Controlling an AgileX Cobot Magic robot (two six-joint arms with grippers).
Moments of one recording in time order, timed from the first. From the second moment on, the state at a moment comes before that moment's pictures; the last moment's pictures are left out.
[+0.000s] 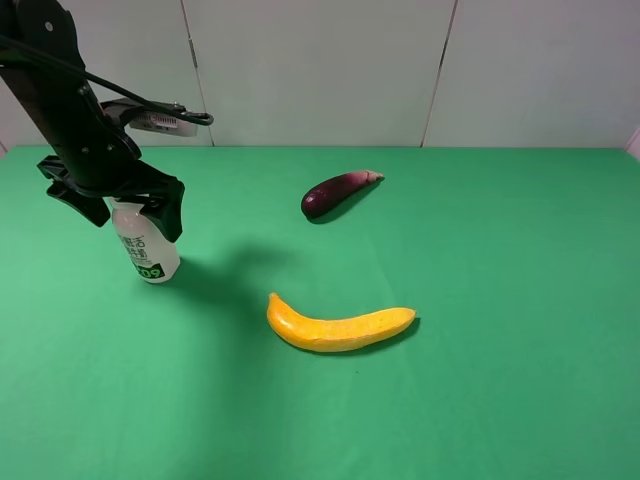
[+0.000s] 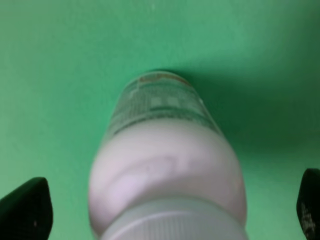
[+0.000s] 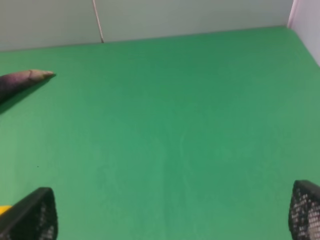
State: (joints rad) left arm -0.26 1.79 -1.16 -0.03 0.80 0.09; right arm -0.04 0.00 -0.49 0.02 1.02 0.06
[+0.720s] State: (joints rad) left arm -0.26 1.79 -1.16 -0.02 0.79 0.16; right arm -0.04 0.00 -0.49 0.02 1.02 0.06
